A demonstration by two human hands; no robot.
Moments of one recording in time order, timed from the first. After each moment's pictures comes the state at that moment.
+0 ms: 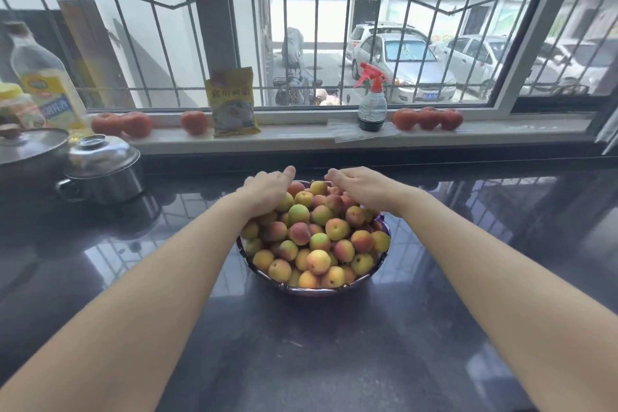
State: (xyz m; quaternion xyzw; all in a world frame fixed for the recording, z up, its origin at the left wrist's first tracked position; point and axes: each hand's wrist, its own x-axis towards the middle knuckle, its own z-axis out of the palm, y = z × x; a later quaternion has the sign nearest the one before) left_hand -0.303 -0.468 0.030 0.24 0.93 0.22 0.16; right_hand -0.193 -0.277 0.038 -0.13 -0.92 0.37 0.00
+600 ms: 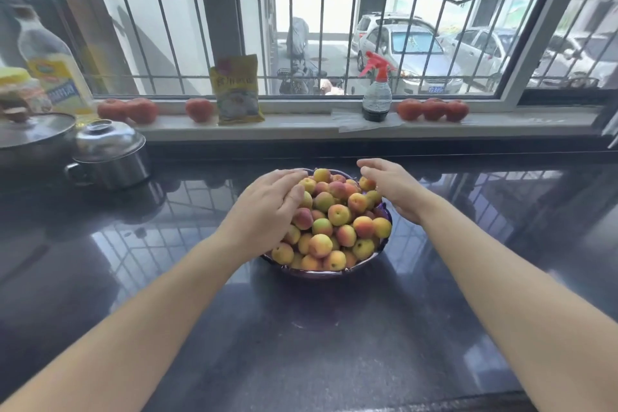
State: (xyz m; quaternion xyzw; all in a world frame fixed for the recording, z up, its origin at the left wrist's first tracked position) left_hand -0.238 -0.515 0.005 0.41 0.85 0.33 -0.03; right_hand -0.180 -0.242 -0.003 -0.19 -0.82 0.53 0.12
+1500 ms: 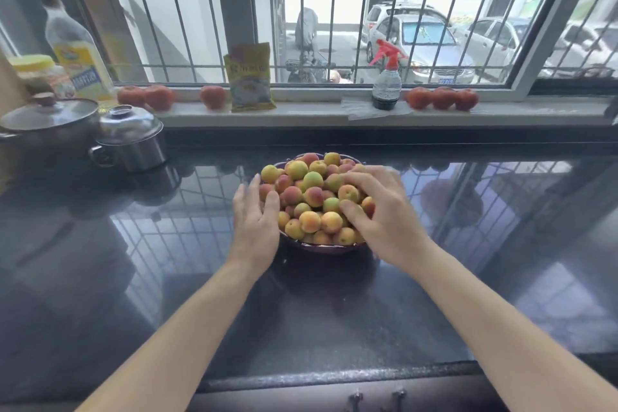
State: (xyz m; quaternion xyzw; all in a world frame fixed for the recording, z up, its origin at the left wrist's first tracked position) left_hand -0.189 -0.544 -0.037 0.12 0.79 0.61 0.06; right_hand -0.090 -0.353 -0.009 -0.01 -0.90 0.26 0.35
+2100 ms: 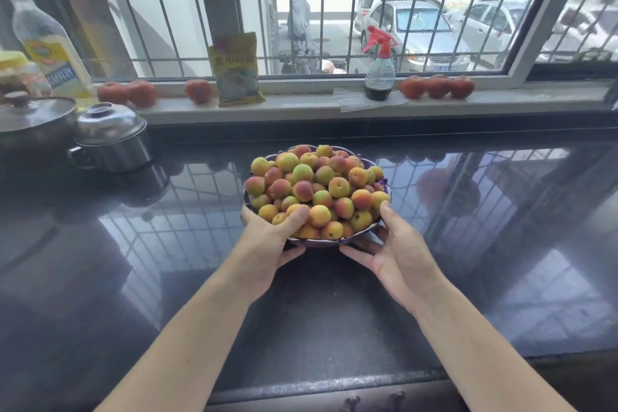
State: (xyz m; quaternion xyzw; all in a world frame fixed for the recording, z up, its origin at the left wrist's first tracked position) left_hand -0.185 -0.526 -0.040 0.05 0.60 0.75 0.27; right_hand -0.066 -0.357 -0.036 -0.23 -0.45 0.85 0.15
